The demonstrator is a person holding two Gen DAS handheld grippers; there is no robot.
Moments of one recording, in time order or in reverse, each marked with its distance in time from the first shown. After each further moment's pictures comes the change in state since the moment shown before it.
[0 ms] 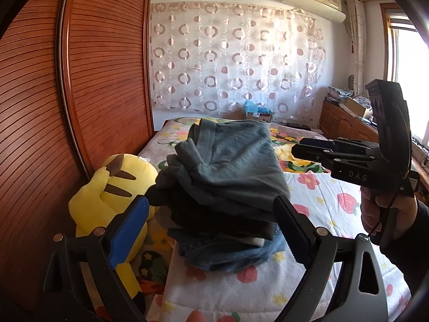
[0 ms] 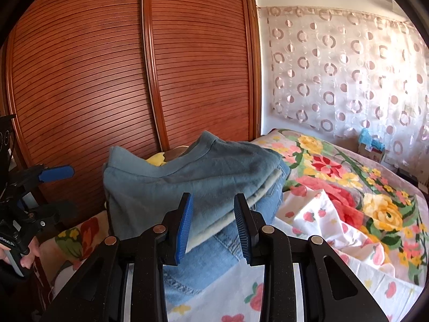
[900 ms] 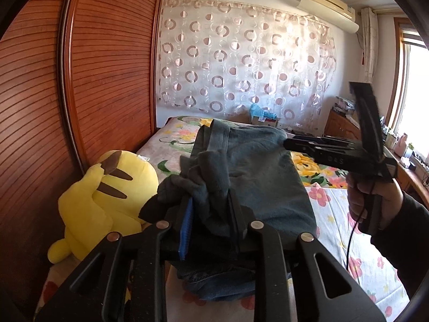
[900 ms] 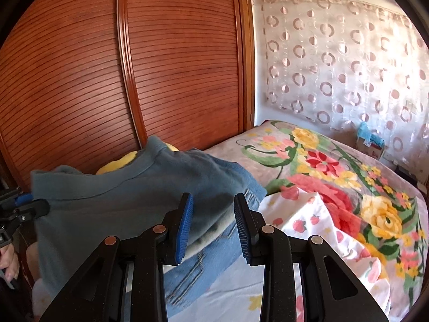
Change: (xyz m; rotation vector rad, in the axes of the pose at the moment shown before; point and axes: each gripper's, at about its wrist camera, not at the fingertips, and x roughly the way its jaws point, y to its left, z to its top) left arm 0.039 0.013 0.012 -0.080 0.001 0.004; right arm 0.064 -0.055 0.042 0.000 0.057 -0.008
